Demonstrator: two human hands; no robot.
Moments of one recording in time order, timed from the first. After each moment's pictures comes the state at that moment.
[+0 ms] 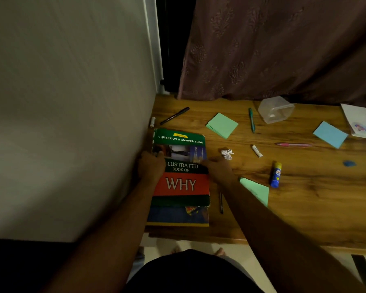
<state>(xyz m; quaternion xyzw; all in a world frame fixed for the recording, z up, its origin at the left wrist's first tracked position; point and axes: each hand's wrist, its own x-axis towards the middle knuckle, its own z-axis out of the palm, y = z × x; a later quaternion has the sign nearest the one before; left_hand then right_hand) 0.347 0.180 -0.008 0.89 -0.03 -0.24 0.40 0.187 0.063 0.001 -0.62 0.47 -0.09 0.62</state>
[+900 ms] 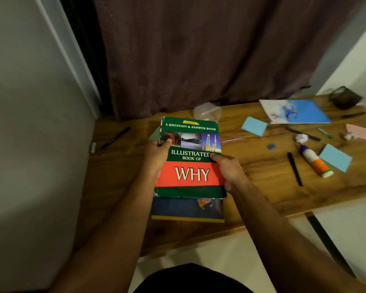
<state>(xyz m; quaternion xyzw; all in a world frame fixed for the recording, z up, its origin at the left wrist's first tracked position) 0.216 0.060 0.079 0.72 -0.19 -0.39 0.54 0.034 -0.008 0.060 -0.43 0.55 -0.28 0.66</state>
